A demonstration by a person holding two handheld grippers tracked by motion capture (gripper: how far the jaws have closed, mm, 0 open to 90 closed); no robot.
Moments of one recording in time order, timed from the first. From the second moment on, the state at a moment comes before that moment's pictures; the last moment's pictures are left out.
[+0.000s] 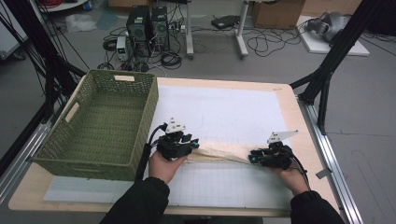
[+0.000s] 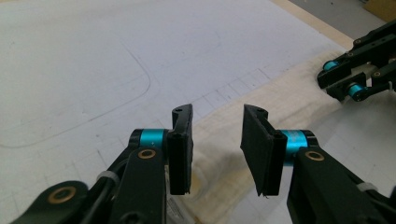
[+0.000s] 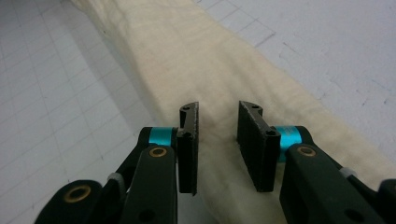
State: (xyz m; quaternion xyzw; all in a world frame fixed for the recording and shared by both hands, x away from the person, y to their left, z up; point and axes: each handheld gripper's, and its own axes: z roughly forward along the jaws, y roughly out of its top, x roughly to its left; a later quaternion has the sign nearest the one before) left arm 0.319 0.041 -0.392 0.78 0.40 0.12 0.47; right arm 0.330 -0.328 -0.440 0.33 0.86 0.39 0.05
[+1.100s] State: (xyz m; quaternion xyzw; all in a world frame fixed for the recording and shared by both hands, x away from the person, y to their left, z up) left arm 0.308 0.035 -0.440 0.82 0.39 0.11 0.40; right arm 0.307 -0.374 -0.440 0.34 0.85 0.40 0.10
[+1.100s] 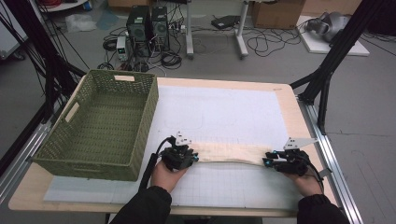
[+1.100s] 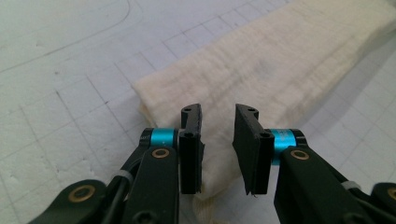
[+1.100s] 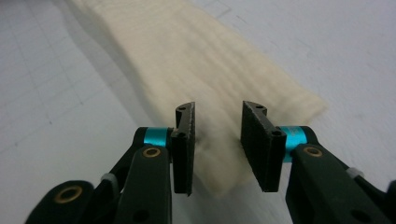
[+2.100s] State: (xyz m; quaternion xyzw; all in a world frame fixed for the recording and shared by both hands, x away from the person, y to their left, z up) left arm 0.307 0.029 -0.441 0.83 0.37 0.16 0.39; right arm 0.318 -0.347 -0.442 0.32 0.86 0.39 0.08
